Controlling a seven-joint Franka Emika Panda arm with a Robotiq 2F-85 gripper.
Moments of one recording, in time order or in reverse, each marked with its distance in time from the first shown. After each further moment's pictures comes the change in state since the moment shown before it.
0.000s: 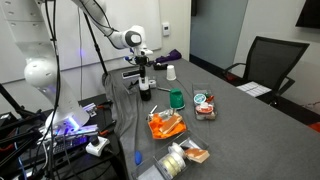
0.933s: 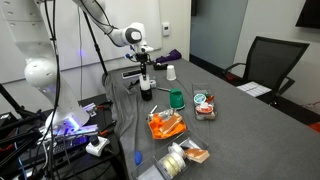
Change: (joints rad) arm 0.013 -0.011 0.000 0.032 0.000 -0.019 -0.001
